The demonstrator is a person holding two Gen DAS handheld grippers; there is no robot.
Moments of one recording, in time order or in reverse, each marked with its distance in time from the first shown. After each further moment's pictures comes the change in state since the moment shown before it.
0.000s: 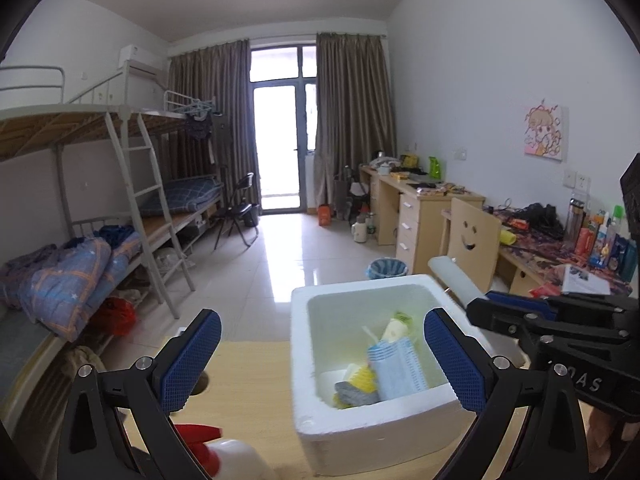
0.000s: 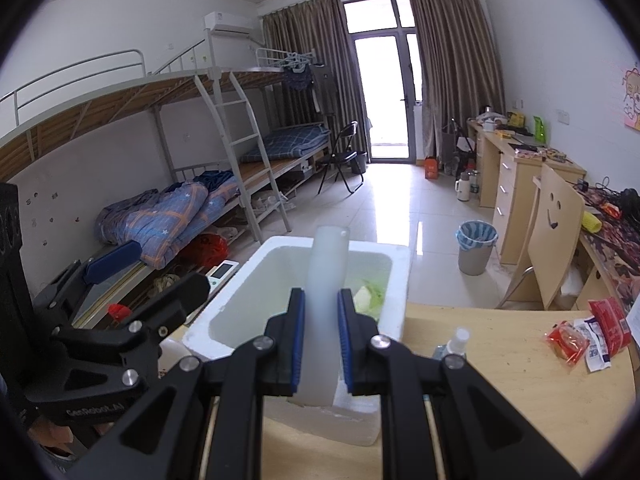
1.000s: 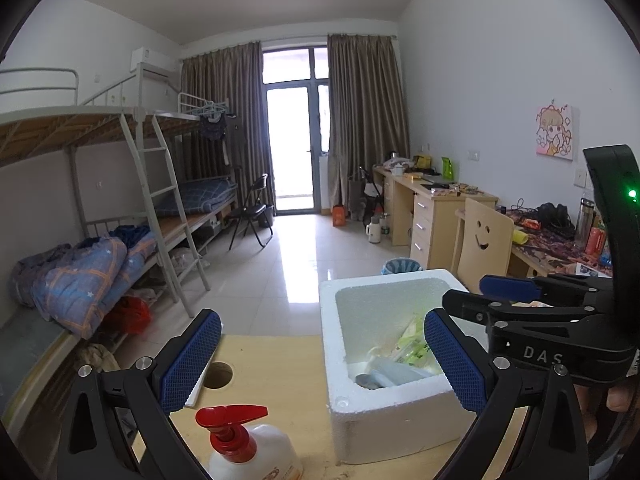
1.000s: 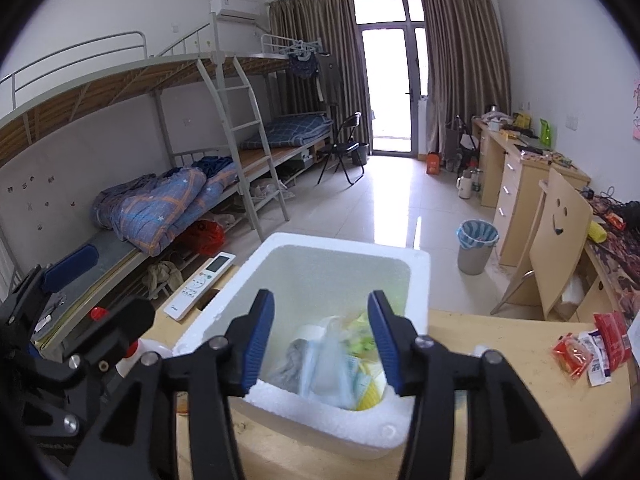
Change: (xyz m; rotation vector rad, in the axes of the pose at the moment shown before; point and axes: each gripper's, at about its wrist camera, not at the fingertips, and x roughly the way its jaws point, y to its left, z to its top) left arm -0.013 0.010 -0.007 -0.003 -0.007 0.049; right arm 0.019 0.008 0.006 -0.041 0.039 -0.024
